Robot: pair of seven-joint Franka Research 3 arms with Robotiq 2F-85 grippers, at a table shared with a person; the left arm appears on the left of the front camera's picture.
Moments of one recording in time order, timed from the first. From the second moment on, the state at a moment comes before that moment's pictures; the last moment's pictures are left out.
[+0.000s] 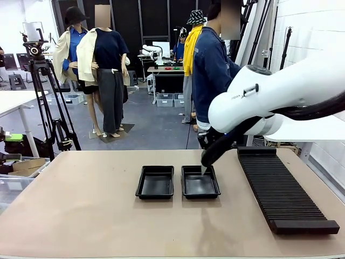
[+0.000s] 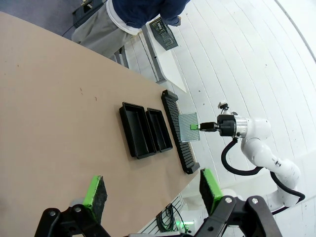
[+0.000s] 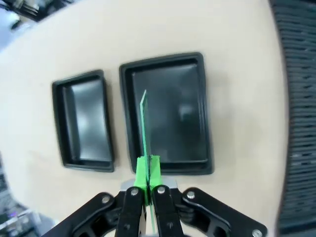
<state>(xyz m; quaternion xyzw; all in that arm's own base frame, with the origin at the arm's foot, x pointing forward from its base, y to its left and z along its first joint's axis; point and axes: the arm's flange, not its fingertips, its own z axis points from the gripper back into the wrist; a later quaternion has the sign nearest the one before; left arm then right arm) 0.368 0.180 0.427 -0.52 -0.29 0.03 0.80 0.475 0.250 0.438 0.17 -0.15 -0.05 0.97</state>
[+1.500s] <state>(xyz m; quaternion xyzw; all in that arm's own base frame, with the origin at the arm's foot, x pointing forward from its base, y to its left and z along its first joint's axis) 0.368 0.180 0.427 -0.52 -0.29 0.03 0.80 0.499 0.362 0.391 0.29 -0.04 -0.04 0.96</state>
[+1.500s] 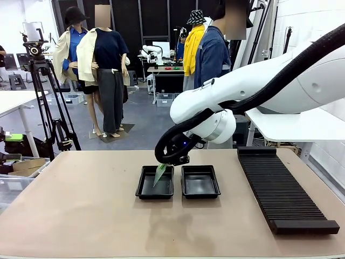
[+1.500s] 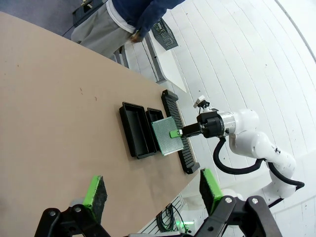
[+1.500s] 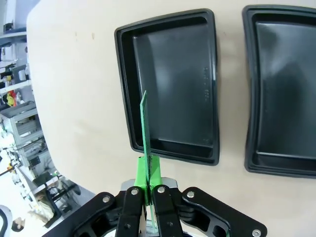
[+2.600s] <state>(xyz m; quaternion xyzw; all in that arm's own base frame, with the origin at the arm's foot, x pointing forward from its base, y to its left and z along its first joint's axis) 0.368 0.180 0.427 -0.52 -0.29 0.03 0.80 0.554 0.353 0.340 0.37 -0.04 0.00 0.93</state>
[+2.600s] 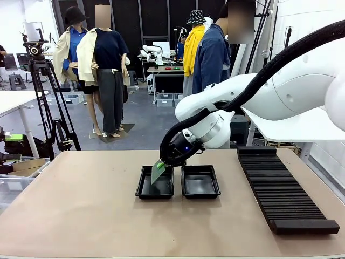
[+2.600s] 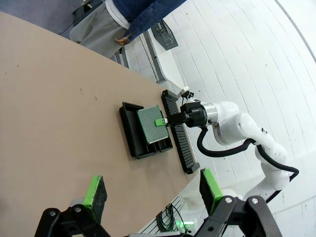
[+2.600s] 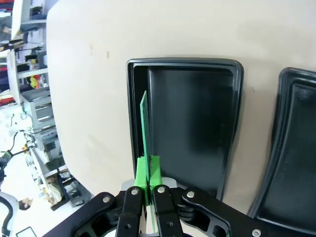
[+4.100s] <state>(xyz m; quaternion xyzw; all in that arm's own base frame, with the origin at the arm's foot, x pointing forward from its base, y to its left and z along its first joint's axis) 0.368 0.180 0.427 -0.52 -0.29 0.03 0.80 0.553 0.359 0.297 0.37 -0.07 0.00 0.93</state>
